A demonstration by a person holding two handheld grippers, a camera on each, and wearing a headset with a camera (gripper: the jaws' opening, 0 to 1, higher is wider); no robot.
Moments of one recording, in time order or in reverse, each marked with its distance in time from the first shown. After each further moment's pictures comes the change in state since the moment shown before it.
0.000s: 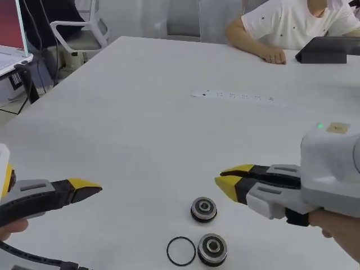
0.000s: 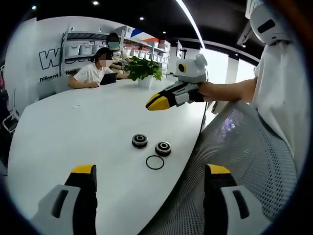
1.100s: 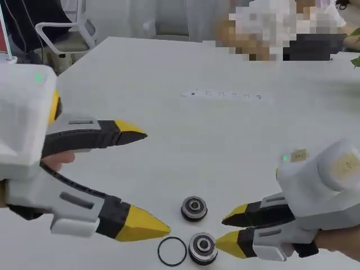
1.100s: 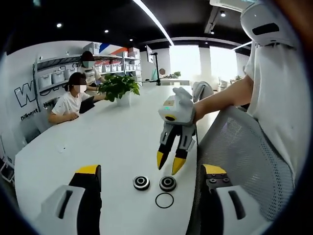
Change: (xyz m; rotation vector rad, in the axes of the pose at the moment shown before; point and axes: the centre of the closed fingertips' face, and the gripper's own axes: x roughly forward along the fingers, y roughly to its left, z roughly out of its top) left arm 0.048 -0.011 0.095 0.293 -0.058 -0.149; right arm -0.004 0.030 -0.097 -0.062 0.365 0.263
